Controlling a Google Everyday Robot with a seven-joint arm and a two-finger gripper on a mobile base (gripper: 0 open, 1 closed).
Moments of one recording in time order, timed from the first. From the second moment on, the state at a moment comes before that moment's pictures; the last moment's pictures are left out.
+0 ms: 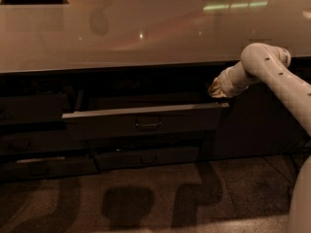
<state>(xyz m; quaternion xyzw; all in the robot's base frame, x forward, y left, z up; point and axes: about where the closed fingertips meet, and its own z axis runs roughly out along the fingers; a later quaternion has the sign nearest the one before) 0.740 -0.260 0.684 -0.77 0.58 -0.10 0.26</state>
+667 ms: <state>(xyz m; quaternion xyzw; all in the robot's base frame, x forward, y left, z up) 0.738 -0.222 0.677 -0.80 0.54 -0.10 0.24</state>
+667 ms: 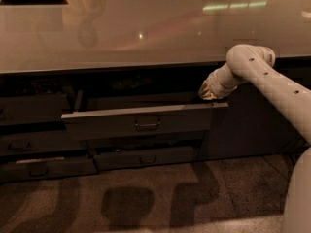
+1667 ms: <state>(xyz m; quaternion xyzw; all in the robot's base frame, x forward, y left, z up) 0.743 -0.230 0.650 -0.80 0.55 -0.07 0.23</state>
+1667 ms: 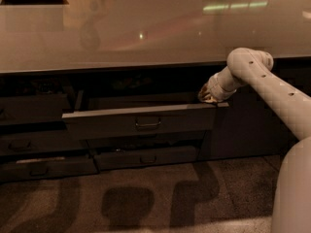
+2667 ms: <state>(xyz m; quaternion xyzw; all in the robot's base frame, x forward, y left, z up) 0.718 -0.244 0.670 -0.78 0.56 -0.10 0.24</state>
